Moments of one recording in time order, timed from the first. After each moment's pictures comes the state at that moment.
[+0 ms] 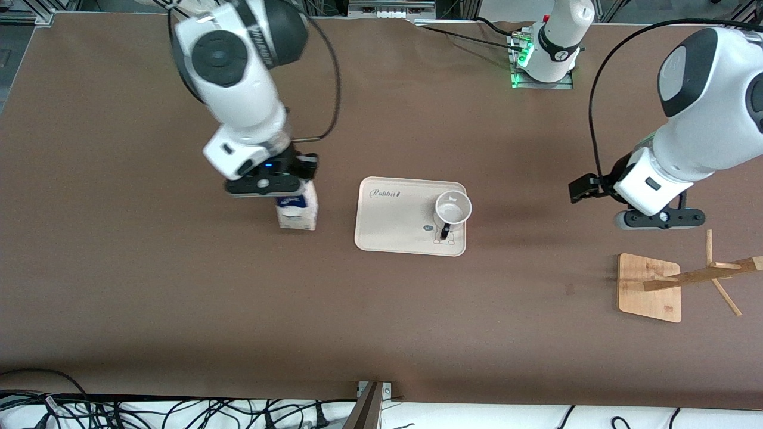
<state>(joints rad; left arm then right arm) -0.17 0.23 0.00 -1.55 -0.07 1.70 -0.23 0.69 0.30 -0.22 -1.47 0.06 1.77 0.45</state>
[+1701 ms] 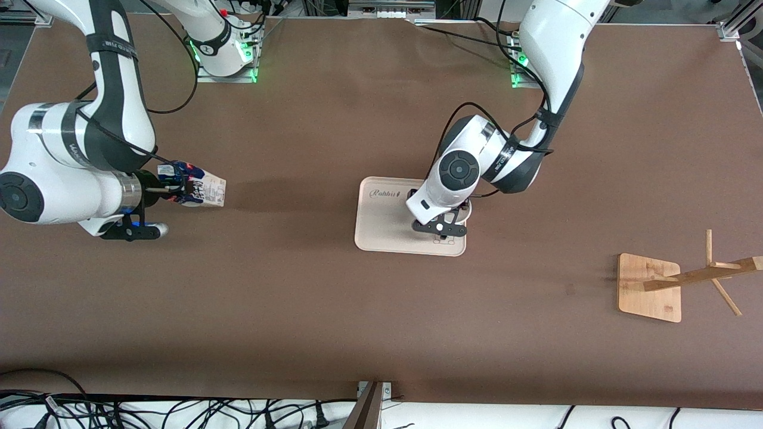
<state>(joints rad) -0.48 0.63 -0.13 -1.67 -0.04 2.18 -0.46 0.38 0.41 -0.36 -1.60 0.22 1.59 -0.03</state>
